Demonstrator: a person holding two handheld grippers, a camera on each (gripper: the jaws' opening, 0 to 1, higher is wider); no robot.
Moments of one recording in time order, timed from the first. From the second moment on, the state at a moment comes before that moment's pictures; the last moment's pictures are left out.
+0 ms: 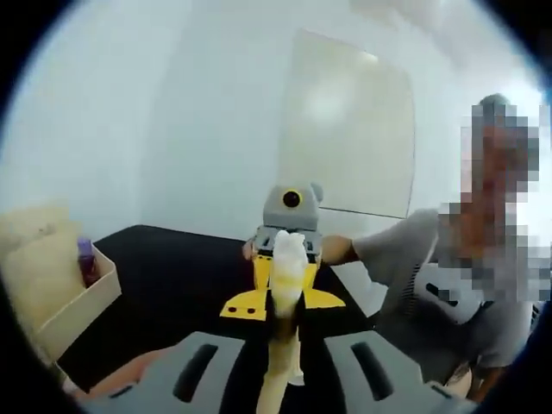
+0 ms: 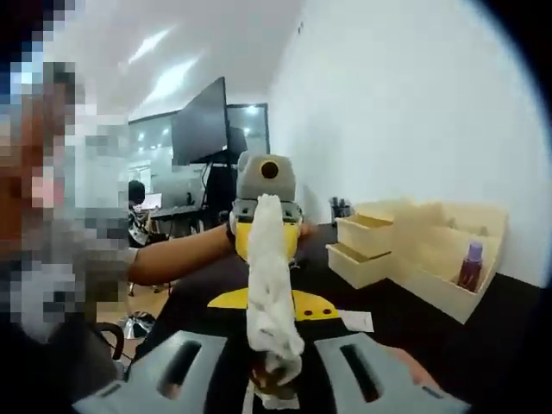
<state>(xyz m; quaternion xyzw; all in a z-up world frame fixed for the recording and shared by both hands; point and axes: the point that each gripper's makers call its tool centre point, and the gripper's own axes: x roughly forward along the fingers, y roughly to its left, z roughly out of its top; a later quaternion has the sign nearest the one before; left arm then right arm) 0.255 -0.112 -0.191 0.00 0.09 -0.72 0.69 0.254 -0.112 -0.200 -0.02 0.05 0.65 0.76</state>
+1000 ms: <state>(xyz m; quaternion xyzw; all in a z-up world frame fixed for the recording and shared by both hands) 0.259 -0.073 -0.233 0.04 0.09 -0.63 0.77 0.260 -0.093 -0.177 -0.09 0.06 0.66 0.75</state>
